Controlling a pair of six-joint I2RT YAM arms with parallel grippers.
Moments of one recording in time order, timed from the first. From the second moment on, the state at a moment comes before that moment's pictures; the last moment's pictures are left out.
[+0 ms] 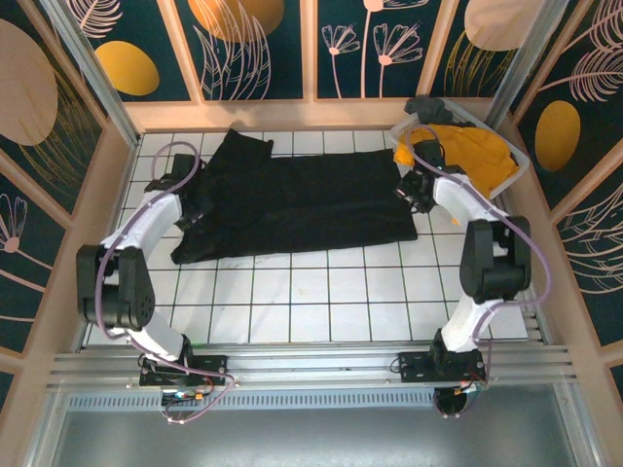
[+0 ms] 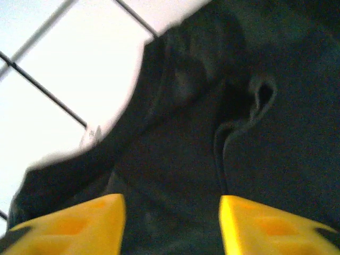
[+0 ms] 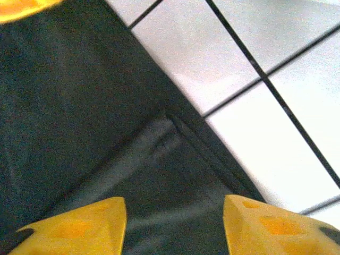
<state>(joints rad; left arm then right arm) -0.10 1.59 1.14 -0.71 -0.19 -0.83 0.14 1.72 1.26 -0.59 0.03 0.72</state>
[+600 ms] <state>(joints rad) 0.15 1.62 0.85 -0.53 -0.04 -0.90 0.20 1.79 1.06 -0.51 0.01 0.75</state>
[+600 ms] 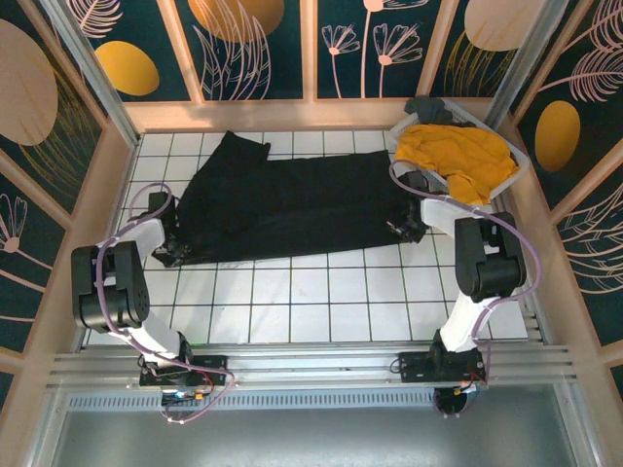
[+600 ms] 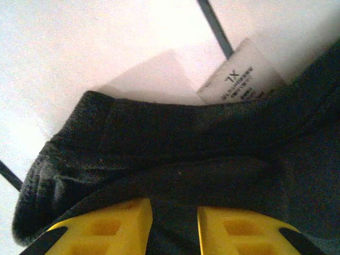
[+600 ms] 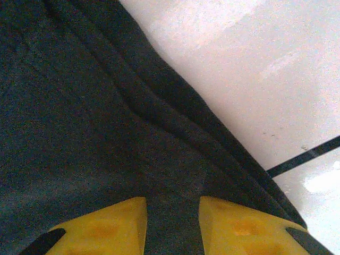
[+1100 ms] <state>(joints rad) 0.25 1.36 0.65 -0.63 -0.12 -0.86 0.27 1.53 0.79 -0.61 0.03 0.81</state>
